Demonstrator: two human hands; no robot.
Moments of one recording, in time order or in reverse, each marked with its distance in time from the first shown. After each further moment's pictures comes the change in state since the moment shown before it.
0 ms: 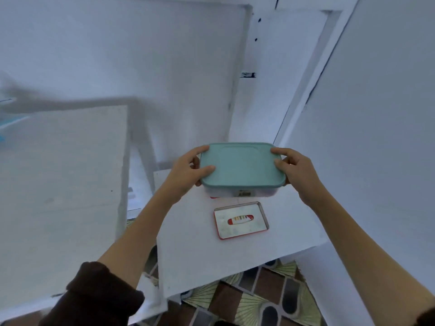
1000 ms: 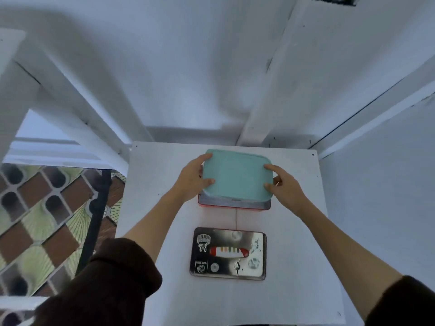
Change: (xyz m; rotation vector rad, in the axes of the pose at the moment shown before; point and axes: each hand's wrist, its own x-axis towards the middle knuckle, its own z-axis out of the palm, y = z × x) left_hand 0.235 -0.205 0.086 0.212 0.098 -0.424; right_hand 0.289 0.234 0.063 -0.418 -0.526 0.178
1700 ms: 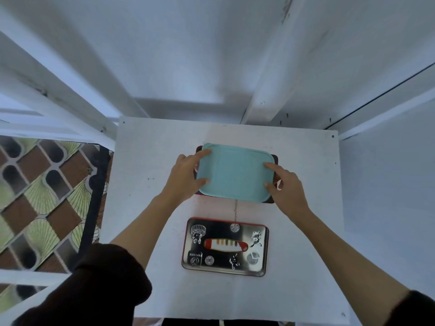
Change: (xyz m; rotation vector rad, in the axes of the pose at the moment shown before) left_hand 0.019 -0.056 0.034 0.310 0.058 0.023; right_hand 0.022 0.062 0.038 -0.121 0.040 -0.129
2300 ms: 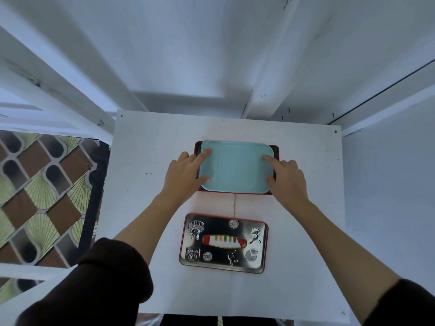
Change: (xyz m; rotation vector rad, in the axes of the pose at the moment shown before) left_hand 0.001 -0.012 0.020 0.456 0.068 0.135; right_hand 0.014 0.000 0.002 -0.481 -0.049 -0.044
